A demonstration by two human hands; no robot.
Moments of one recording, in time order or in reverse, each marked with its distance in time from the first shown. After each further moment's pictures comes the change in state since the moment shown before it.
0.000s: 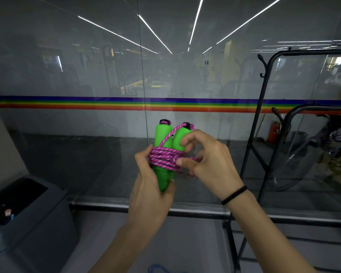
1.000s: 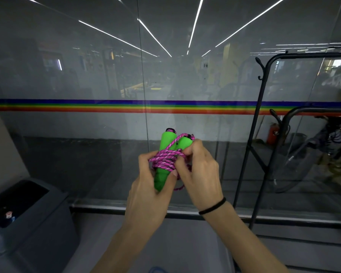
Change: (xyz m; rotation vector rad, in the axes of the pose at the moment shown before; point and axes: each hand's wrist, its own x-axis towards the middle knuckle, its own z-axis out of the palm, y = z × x) left_hand -0.007 0.008 -0.009 -0.018 -0.003 -0.067; right_hand -0.016 0.002 0.036 -0.149 0.276 -0.110
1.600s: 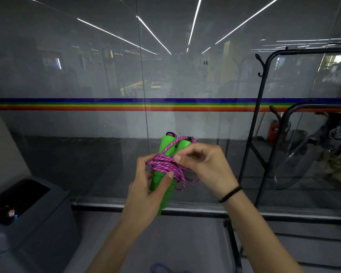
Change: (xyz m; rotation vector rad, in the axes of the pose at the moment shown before) left_hand 0.000 -0.021 -0.002 -0.226 -0.112 -0.048; right_hand 0.014 0.009 -0.022 0.525 -0.298 0.272
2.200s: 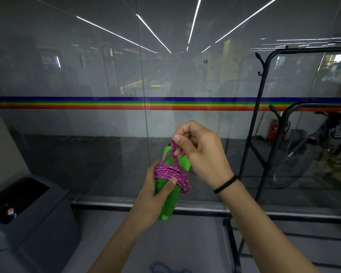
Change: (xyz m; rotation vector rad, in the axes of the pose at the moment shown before) left_hand 0.007 -0.027 0.014 -0.114 -0.132 -0.173; right_hand 0.010 -0.028 0.005 -0.130 0.011 -0.193
